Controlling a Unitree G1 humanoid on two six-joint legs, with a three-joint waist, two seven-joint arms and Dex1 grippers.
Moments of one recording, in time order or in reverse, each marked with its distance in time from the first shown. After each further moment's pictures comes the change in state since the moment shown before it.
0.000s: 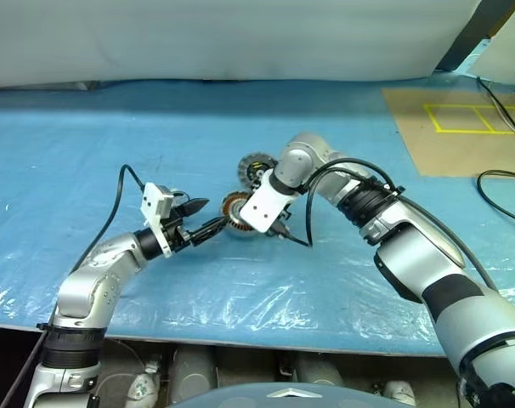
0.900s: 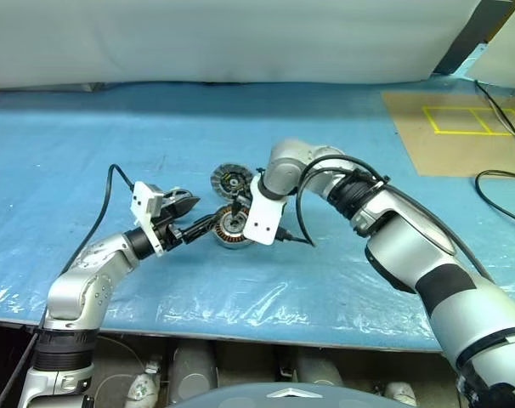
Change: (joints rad) left arm 0.019 0.005 0.030 -0.022 -0.015 0.015 0.019; right arm -0.116 0.040 0.070 0.200 -0.151 -0.335 -0.185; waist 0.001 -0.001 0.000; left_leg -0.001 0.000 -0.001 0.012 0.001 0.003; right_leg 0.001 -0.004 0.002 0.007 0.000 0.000
